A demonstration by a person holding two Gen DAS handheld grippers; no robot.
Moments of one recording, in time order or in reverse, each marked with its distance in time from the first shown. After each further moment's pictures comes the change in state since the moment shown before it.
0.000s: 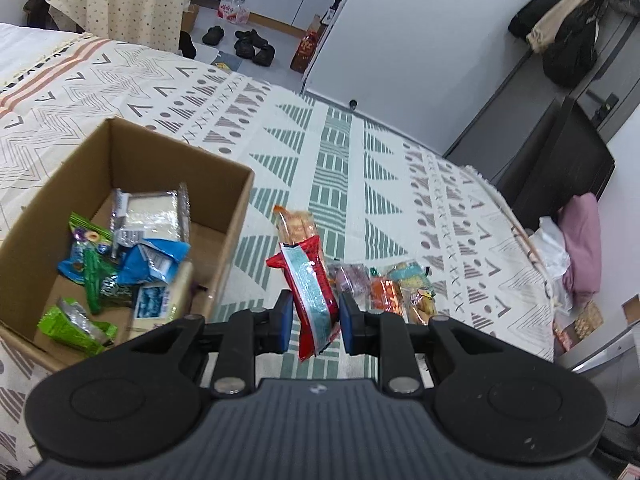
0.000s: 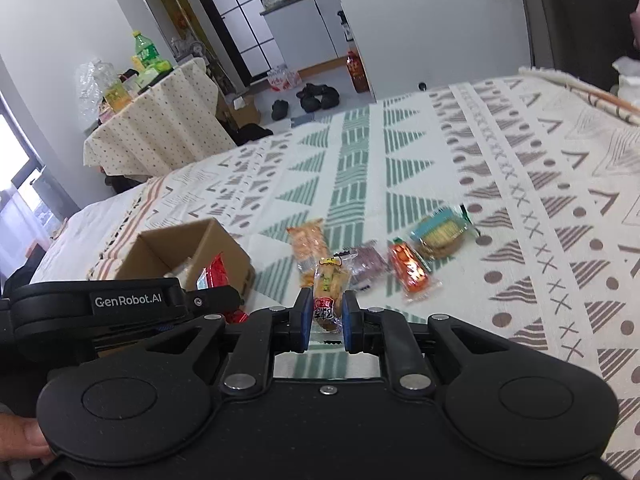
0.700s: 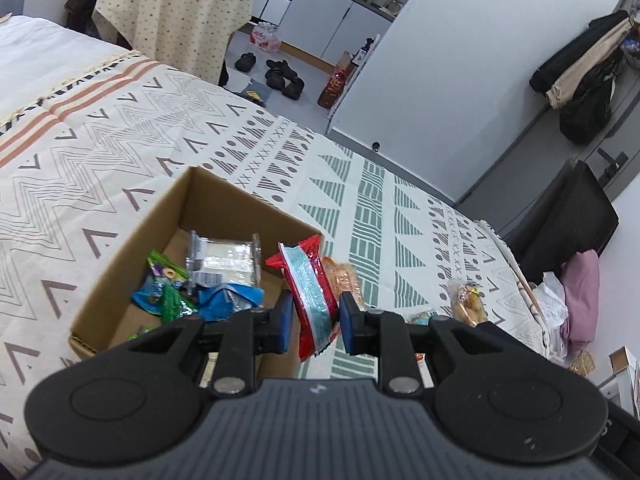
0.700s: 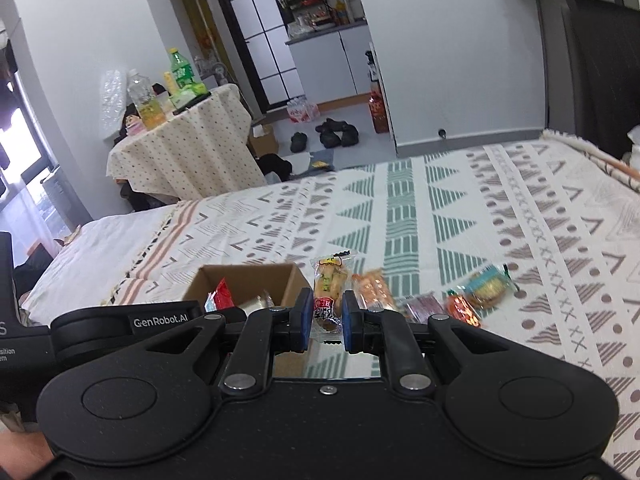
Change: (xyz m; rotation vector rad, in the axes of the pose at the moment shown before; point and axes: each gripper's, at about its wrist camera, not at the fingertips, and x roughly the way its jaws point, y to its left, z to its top) left arm -0.053 0.053 0.025 -0.096 -0.093 0.022; right arm -0.032 0.081 0.019 -0.090 -0.100 -0.012
